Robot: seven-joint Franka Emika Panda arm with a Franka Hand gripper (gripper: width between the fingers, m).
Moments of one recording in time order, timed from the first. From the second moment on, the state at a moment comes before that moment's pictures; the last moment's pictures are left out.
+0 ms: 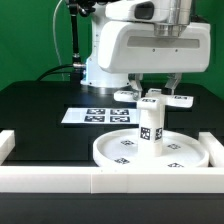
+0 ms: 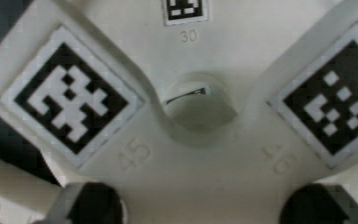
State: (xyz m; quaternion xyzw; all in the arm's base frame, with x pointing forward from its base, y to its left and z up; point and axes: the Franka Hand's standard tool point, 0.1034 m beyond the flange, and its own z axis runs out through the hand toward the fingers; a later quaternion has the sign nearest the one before) arm 0.558 0.041 0.103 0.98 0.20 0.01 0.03
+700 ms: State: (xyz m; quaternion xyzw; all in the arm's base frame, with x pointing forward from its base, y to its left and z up) arm 0.557 0.040 0.102 1.00 -0.07 0.02 0.01
